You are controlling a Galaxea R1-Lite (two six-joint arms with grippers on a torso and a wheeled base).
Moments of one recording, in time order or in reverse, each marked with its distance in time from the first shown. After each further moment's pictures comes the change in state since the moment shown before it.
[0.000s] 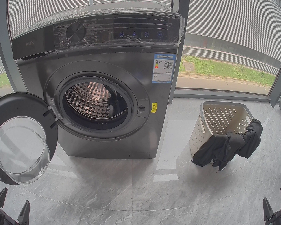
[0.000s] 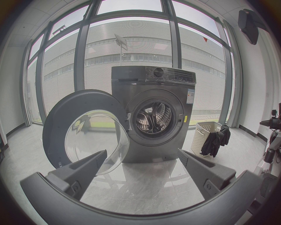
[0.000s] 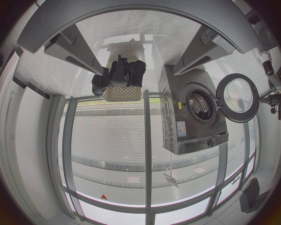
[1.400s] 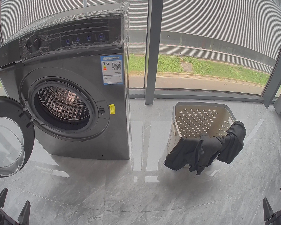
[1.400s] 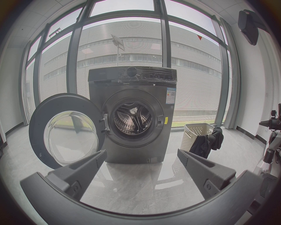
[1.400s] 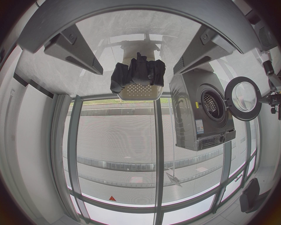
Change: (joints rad) left arm 0.000 0.000 0.000 0.000 -0.005 -0.004; right arm -0.001 0.001 0.000 0.000 0.000 0.000
